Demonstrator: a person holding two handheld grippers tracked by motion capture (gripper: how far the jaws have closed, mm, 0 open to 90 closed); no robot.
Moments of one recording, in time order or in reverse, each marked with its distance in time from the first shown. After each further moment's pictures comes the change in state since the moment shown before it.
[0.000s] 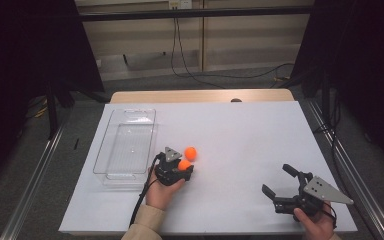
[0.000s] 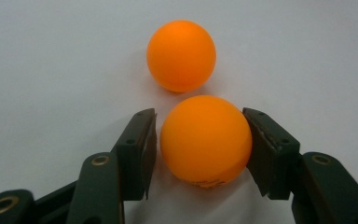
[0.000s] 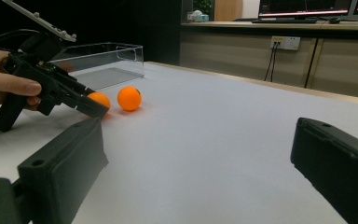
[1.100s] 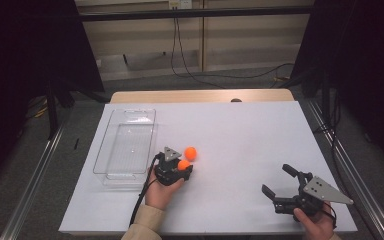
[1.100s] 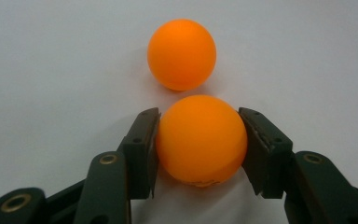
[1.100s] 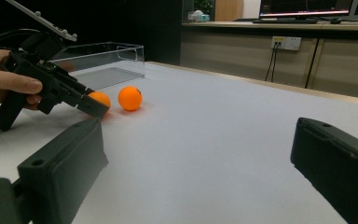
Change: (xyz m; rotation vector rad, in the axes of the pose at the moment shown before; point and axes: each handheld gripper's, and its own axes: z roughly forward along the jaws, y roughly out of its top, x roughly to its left) left arm 0.001 0.000 -0.001 0.004 -0.008 -0.017; right arm 0.000 0.000 0.000 0.000 0.003 -0.001
